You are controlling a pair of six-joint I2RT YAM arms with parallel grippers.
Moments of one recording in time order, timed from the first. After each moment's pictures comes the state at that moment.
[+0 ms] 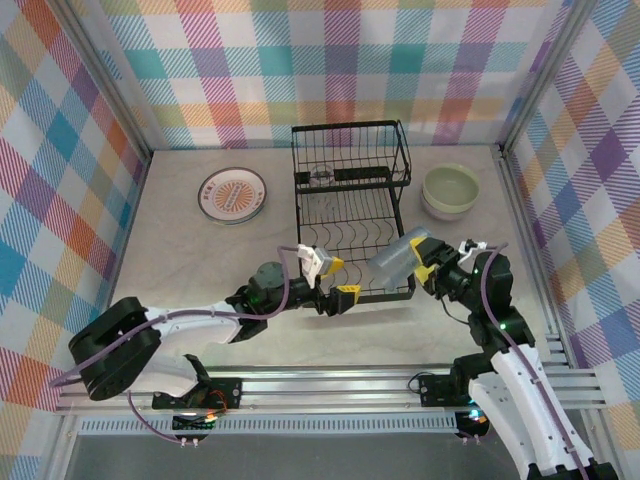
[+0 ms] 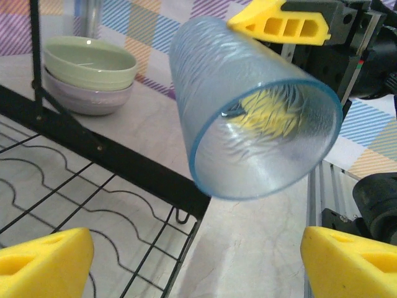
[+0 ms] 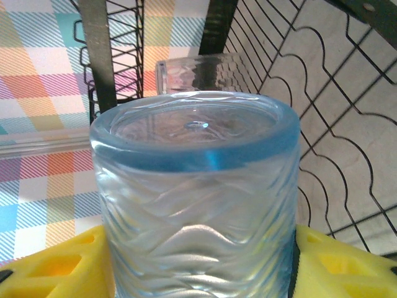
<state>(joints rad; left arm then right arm) -0.93 1.35 0.50 0.75 0.26 -0.27 0.19 0.53 0.46 -0.25 -0.44 1.40</state>
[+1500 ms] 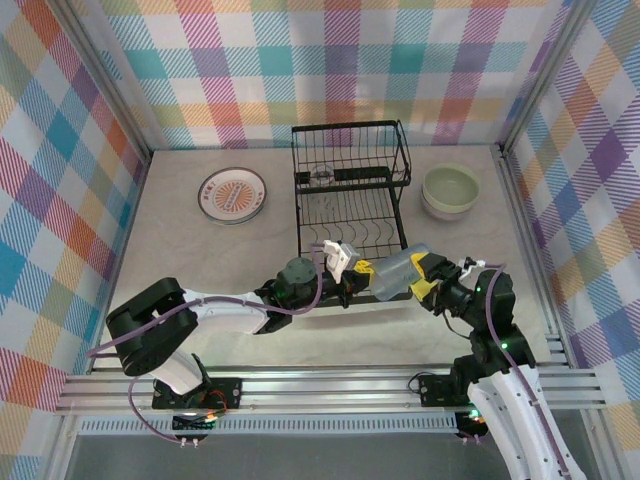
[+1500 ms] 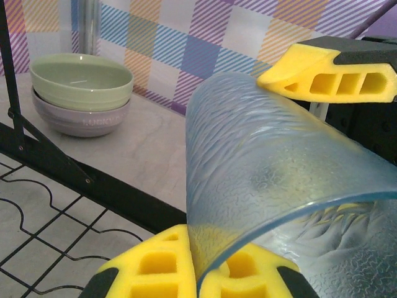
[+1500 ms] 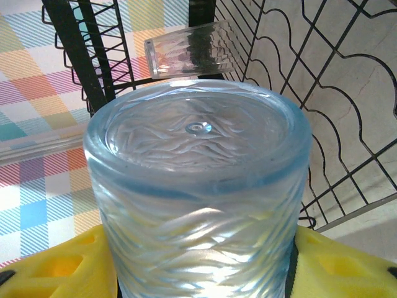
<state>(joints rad) -1.00 1.55 0.66 0.81 0.15 -0.24 0.19 0.37 0.36 -0.30 -0.51 1.54</state>
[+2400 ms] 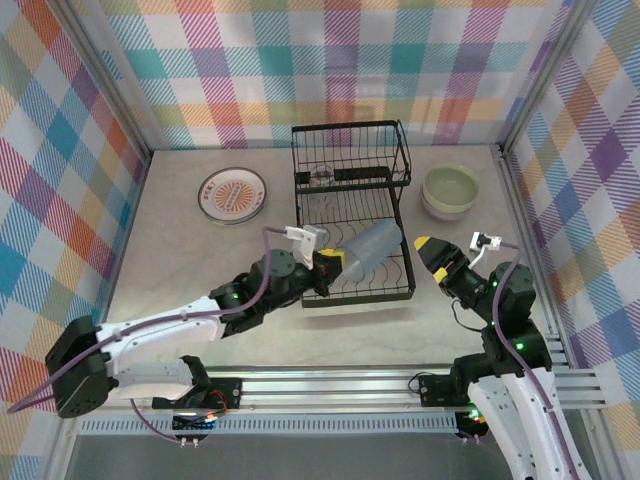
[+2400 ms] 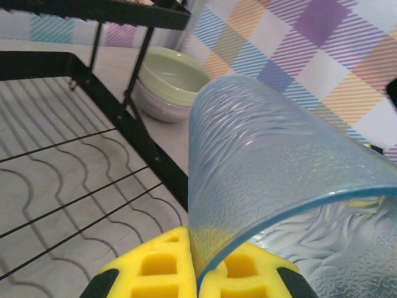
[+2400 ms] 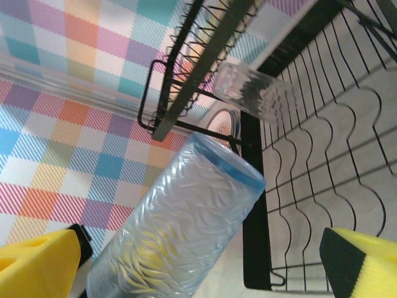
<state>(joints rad) -1.00 1.14 0.76 0.14 -0.14 -0.51 0.19 0.40 0.58 -0.35 -0.45 1.03</state>
